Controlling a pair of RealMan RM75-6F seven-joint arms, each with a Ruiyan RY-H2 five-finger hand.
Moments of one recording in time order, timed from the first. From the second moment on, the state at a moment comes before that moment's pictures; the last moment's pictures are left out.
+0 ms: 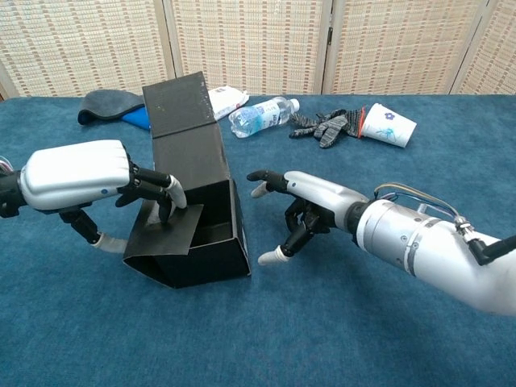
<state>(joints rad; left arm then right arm) -0.77 -1.79 0.31 -0.38 1.92 1.56 -0.55 0.74 -1.83 0.20 -1.31 -1.16 0.80 0.06</state>
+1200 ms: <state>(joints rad) -0.80 -1.73 0.28 -0.50 1.93 1.52 -0.46 0.77 -1.64 0.30 -1.54 -0.95 0.69 0.14</state>
